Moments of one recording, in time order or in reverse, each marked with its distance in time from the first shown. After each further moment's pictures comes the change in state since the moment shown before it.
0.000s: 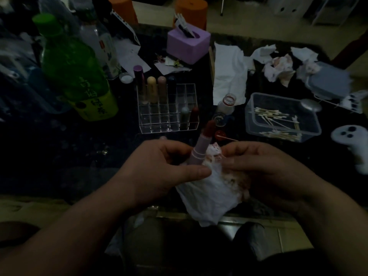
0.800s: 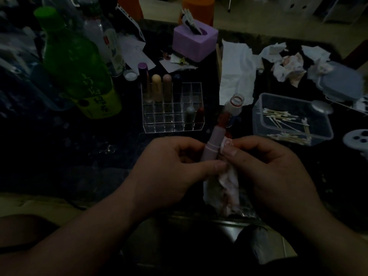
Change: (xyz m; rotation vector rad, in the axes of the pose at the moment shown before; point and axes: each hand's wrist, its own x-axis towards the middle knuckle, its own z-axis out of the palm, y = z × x) left_hand 0.007 0.005 0.013 0.074 0.102 0.097; right_hand 0.001 0.014 0.030 -0.213 0.393 -0.425
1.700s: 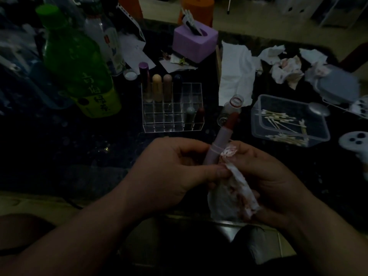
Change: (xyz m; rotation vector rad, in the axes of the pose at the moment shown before) left_hand -0.004 -0.001 -0.005 -0.112 -0.124 0.061; right_hand 0.011 0.008 -0.002 0.530 -0.300 0.410
